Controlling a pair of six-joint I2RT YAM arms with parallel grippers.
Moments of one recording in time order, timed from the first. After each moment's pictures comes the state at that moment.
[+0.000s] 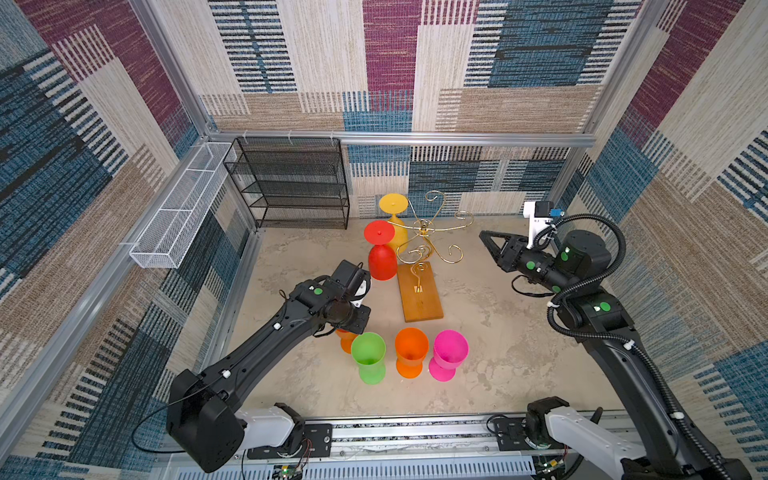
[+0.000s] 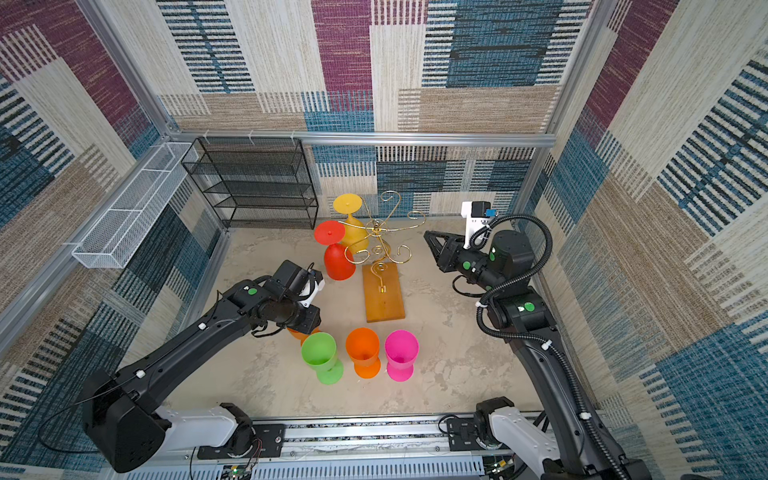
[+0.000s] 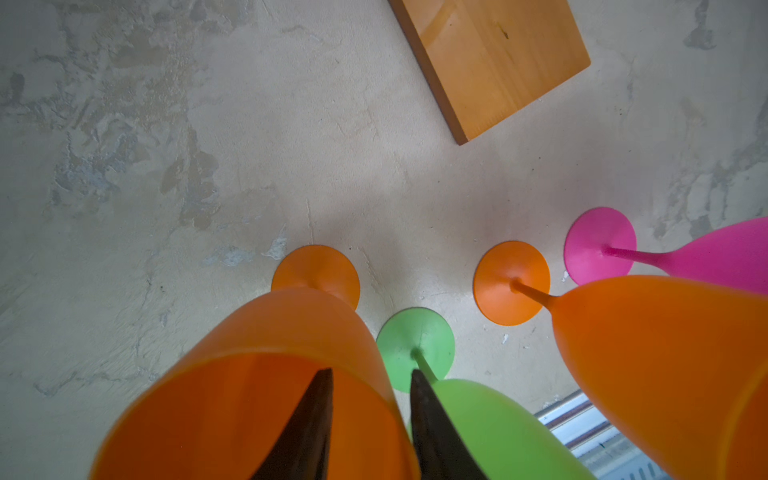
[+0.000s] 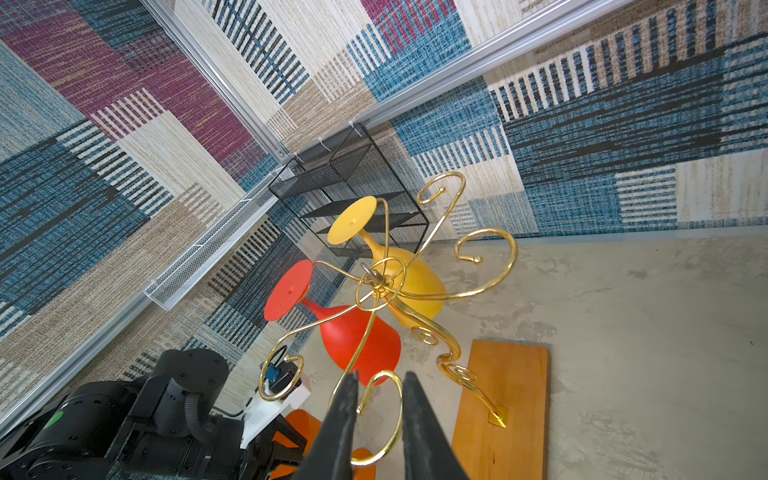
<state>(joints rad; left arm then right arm) -0.59 1.30 1.15 -0.99 0.03 -0.20 0.22 0.98 1.13 -0.25 -0.47 0.52</state>
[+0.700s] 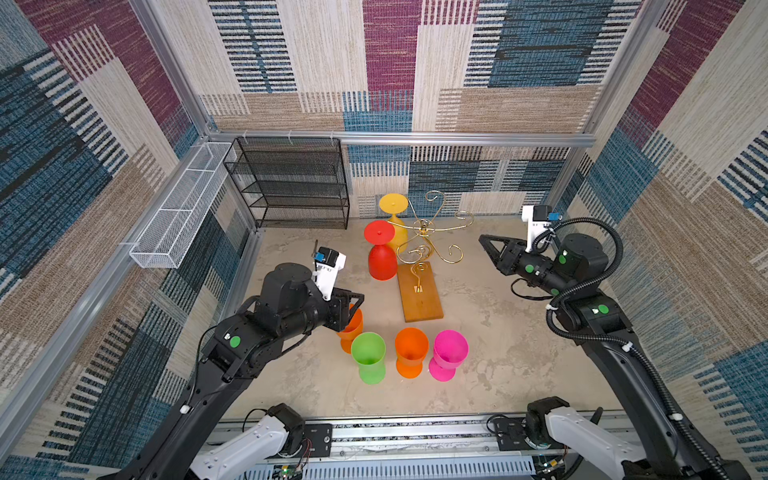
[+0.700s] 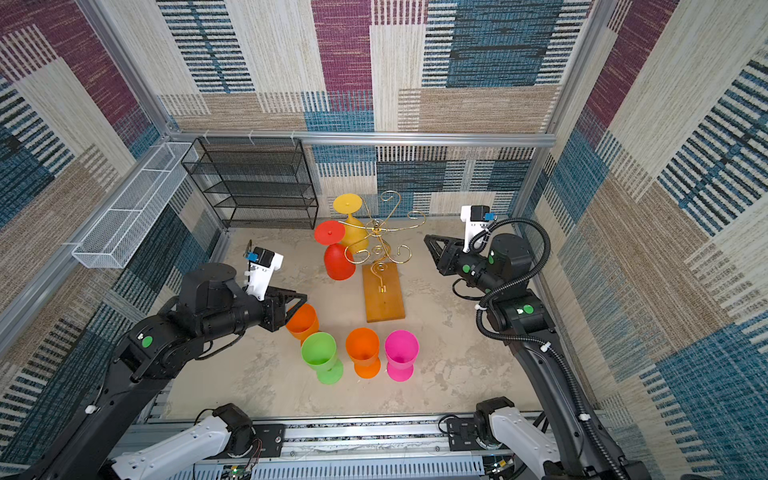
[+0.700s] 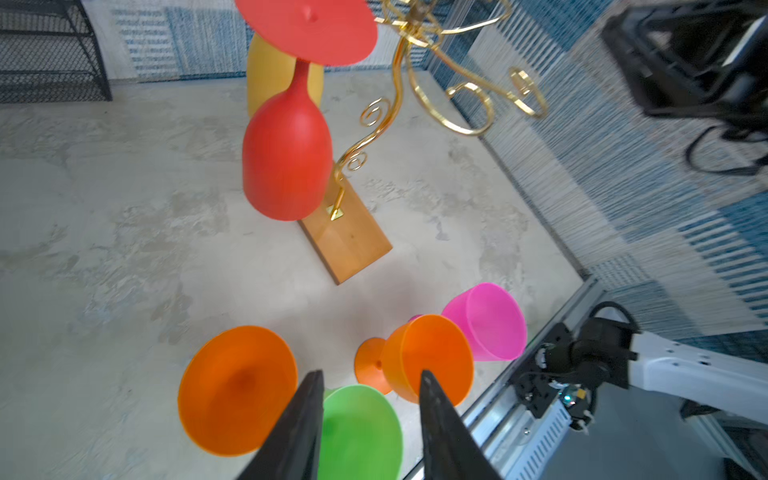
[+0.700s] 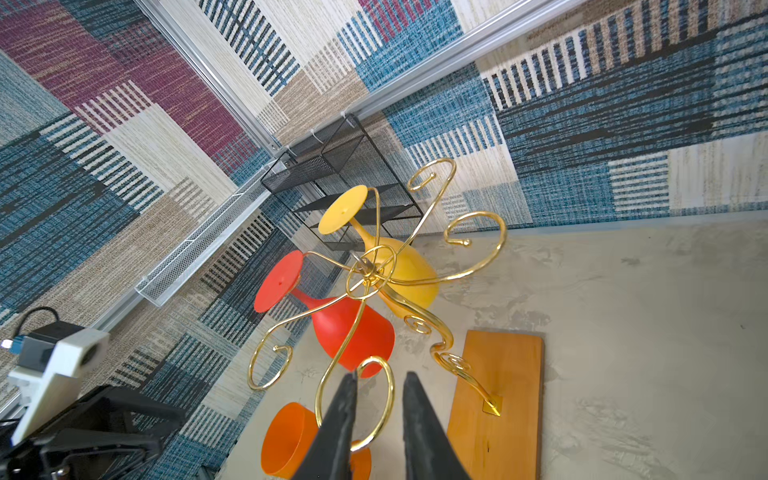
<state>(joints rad) -0.60 0.90 1.25 -0.85 0.19 -0.33 0.22 0.97 1.09 -0.25 -0.46 0.52</state>
